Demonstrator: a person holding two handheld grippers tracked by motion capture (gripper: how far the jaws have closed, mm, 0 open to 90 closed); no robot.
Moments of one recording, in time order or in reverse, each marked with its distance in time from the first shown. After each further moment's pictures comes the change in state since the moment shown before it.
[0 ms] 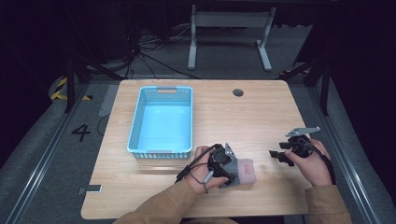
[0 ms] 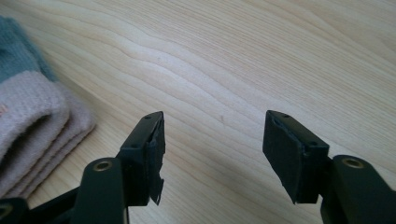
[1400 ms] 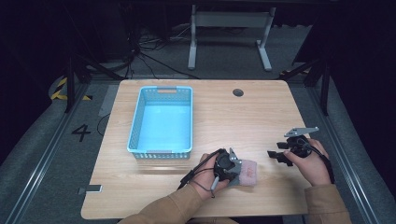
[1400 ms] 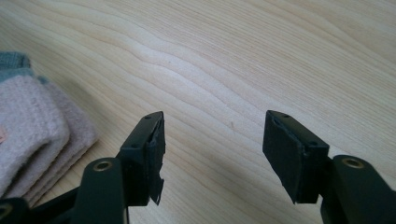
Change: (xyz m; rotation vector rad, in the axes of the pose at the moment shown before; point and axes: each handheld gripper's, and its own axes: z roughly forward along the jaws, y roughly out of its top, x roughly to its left) left arm -0.013 0.000 0.005 0.012 -0.011 0.019; right arm 0.001 0.001 0.003 -0.010 0.023 -0.023
